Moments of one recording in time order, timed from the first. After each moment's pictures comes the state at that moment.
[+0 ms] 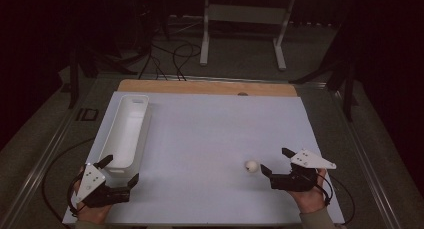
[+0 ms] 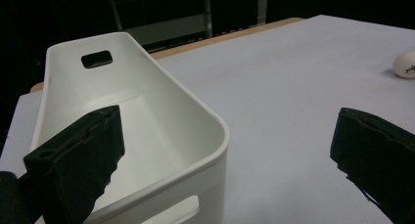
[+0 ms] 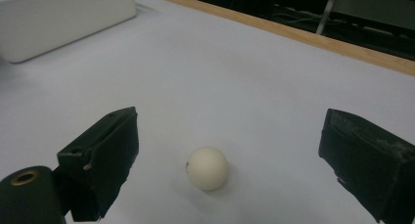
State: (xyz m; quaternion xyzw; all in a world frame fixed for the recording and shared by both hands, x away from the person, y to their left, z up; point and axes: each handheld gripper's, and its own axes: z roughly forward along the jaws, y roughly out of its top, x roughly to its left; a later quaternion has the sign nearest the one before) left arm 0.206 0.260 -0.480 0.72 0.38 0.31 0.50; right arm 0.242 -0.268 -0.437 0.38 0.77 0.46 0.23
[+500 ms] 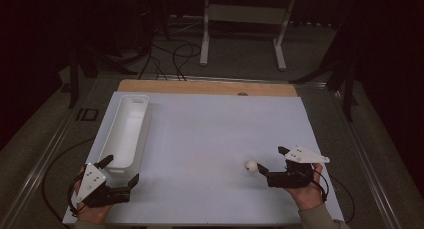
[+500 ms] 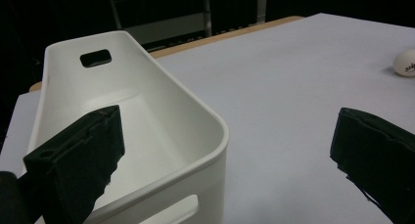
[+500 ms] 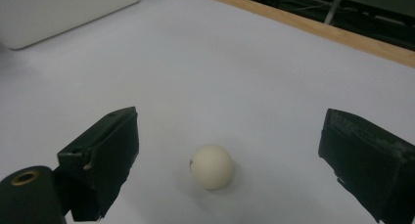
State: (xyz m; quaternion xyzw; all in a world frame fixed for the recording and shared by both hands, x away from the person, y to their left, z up) left arm 0.206 0.259 -0.481 0.72 0.38 0.31 0.50; right arm 0.250 -0.261 -0.435 0.38 0.79 0.44 0.22
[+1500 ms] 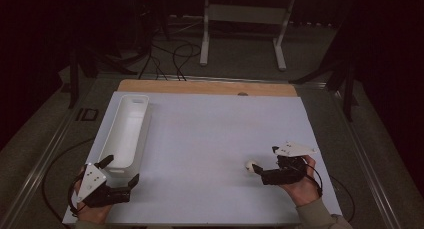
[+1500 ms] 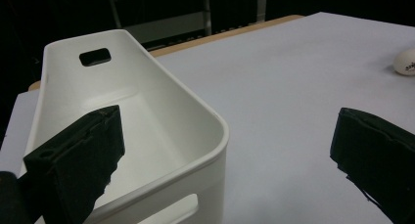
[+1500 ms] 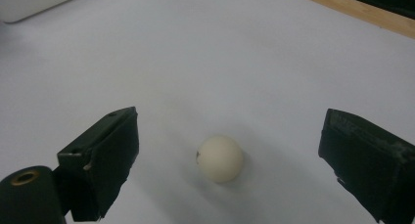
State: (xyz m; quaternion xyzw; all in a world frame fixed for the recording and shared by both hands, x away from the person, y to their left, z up) left arm 0.206 0.259 -0.481 0.72 0.38 0.31 0.50; right arm 0.264 -0.247 -0.436 0.38 0.81 0.40 0.19
